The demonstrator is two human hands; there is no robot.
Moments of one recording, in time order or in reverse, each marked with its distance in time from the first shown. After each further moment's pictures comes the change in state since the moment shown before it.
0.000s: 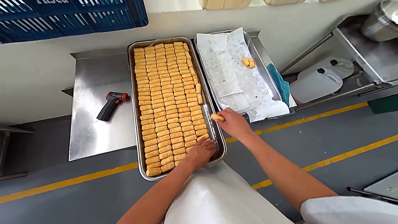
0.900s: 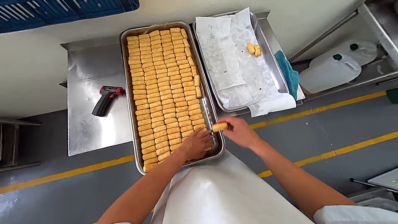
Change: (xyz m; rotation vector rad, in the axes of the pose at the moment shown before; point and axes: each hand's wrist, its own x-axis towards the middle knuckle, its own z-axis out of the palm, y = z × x) left_hand 0.008 -0.026 -0.006 0.134 -0.114 0.097; right_hand -0.043 0.029 0.008 0.420 -0.102 -0.034
